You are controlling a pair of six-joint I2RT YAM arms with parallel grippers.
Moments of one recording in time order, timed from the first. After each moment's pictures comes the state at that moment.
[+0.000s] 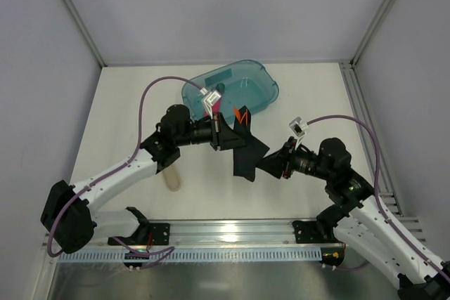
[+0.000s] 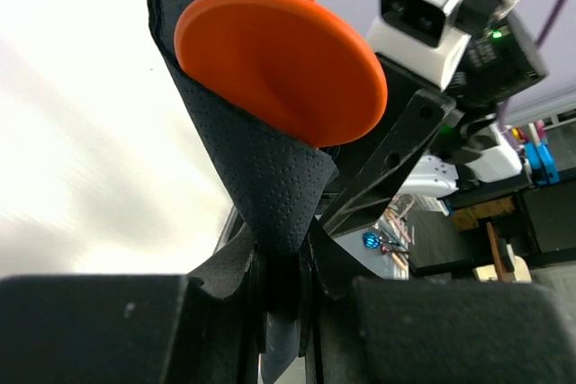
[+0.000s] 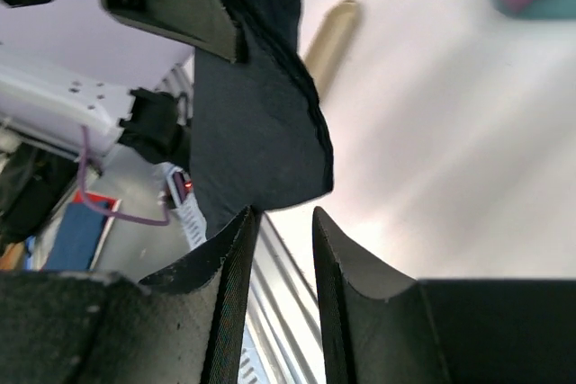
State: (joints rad) left arm -0.72 1.23 0.87 0.26 0.65 -0.82; right arm 0.55 0.59 0.53 -0.11 -0.59 0.53
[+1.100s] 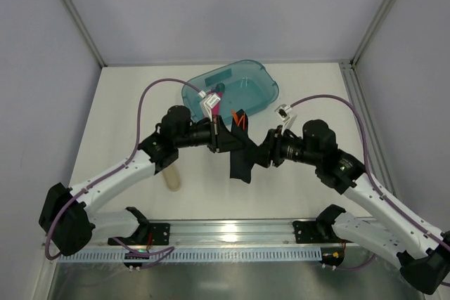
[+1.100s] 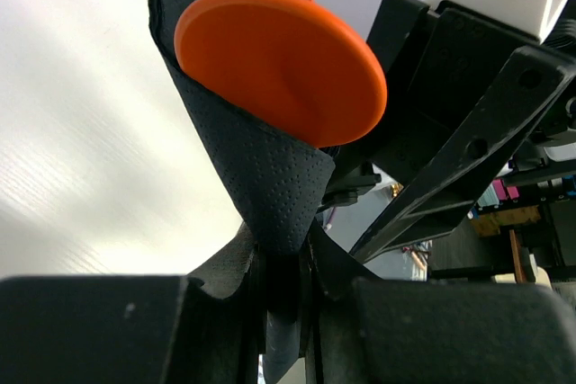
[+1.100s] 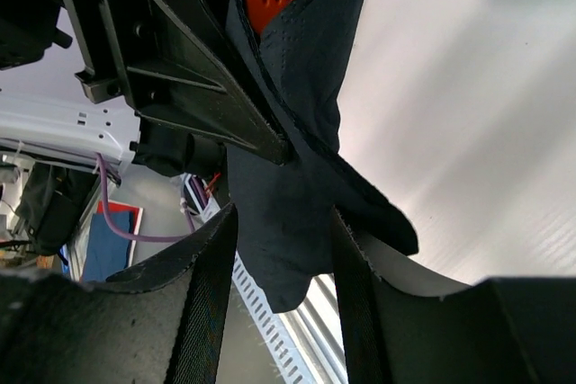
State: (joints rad) left arm -0.72 1.21 0.87 0.13 0.60 -0.76; right arm 0.65 0.81 0.79 -0.29 -0.45 0.58
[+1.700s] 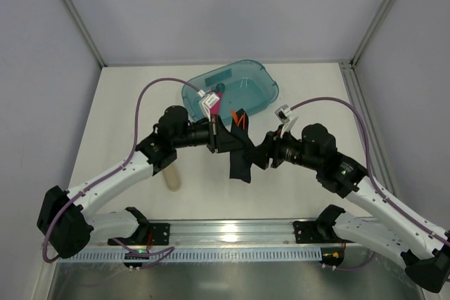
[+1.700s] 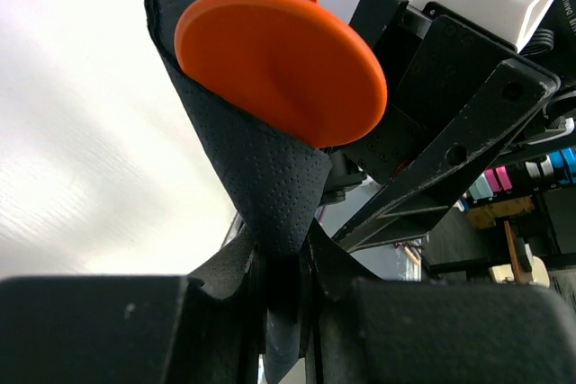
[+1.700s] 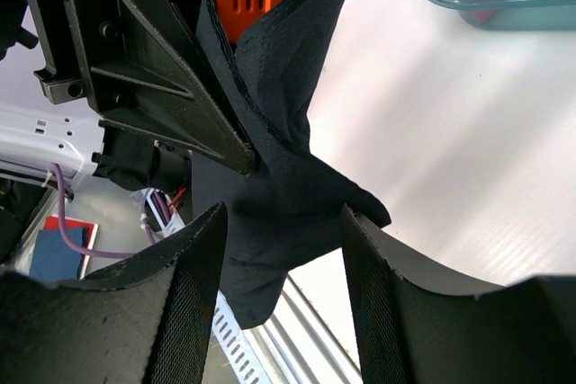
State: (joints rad) left arm -0.72 1.18 0.87 0.15 0.63 -0.77; right arm 0.74 0.80 0.79 -0.27 -0.29 0.51
